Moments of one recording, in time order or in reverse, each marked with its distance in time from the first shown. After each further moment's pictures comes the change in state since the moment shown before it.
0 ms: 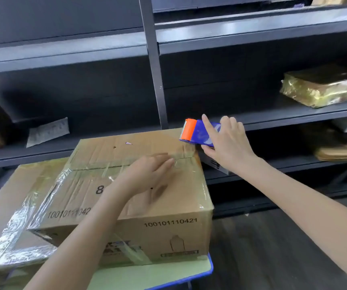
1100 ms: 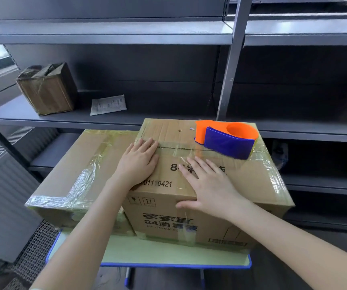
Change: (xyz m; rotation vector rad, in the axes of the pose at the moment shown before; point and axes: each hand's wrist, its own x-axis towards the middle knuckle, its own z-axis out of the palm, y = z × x) left_hand -0.103 -0.149 -0.030 0.334 0.132 -0.366; right_hand -0.050 -0.194 0.002 0.169 -0.278 -0.530
